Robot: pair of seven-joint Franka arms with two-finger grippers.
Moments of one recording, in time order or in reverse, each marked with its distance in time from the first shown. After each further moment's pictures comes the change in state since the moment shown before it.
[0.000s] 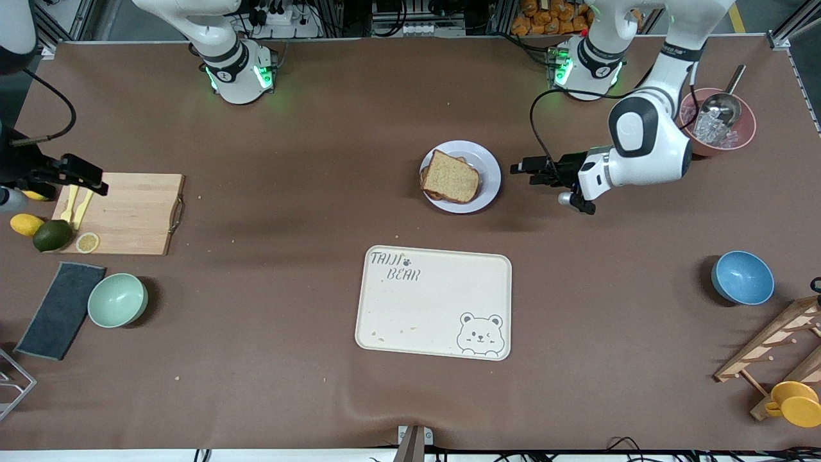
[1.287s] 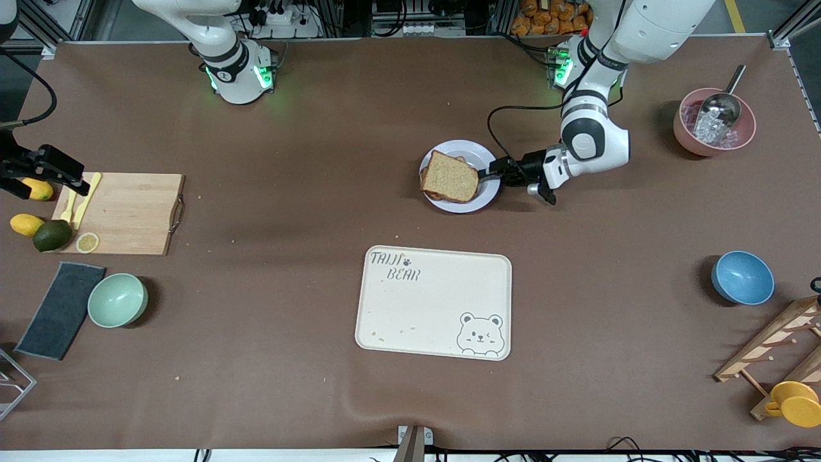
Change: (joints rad) left arm -0.107 0.223 -0.060 -0.089 -0.601 0.176 0.557; right arm -0.001 0.000 0.014 0.071 -0.004 0.036 0.001
